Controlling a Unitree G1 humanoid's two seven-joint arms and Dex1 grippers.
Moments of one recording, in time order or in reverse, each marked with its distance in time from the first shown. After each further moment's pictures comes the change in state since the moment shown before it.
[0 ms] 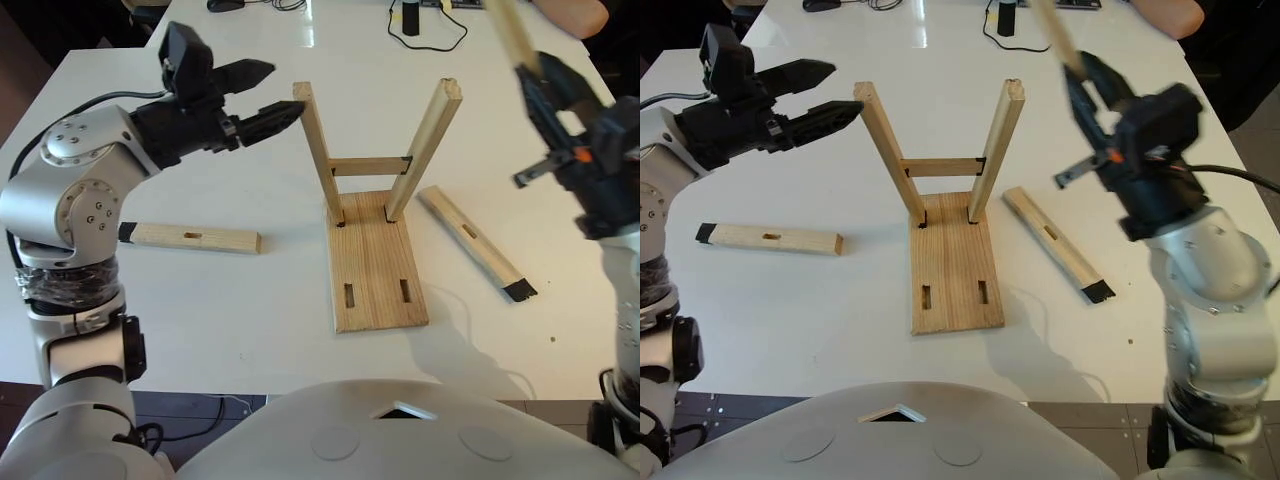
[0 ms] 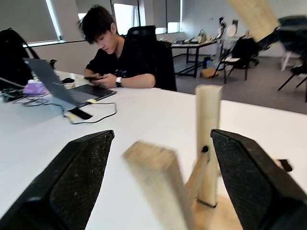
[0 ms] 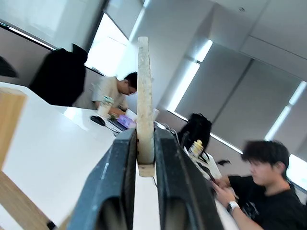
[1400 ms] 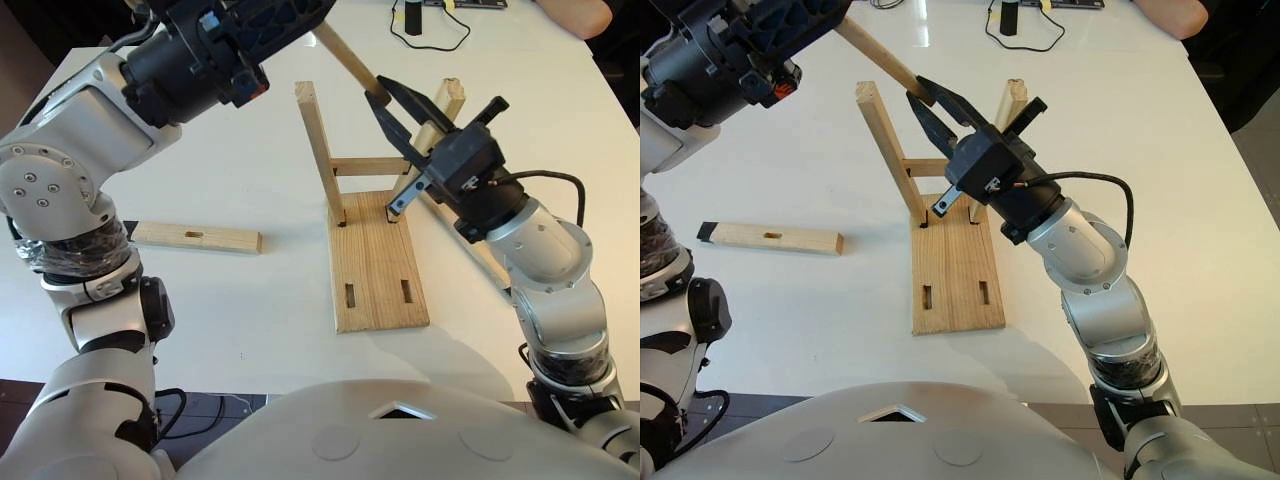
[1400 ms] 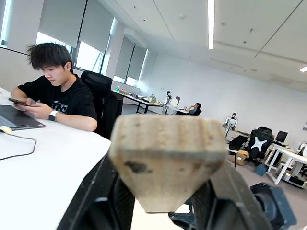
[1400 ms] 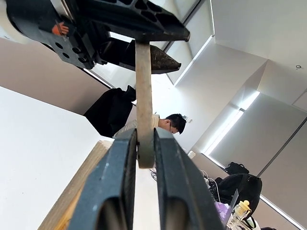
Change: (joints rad) left arm -0.131 -0.022 0.071 0.070 -0.681 0.098 0.395; right arm -0.034 0.179 0.317 0.109 -0.275 -0.179 0.069
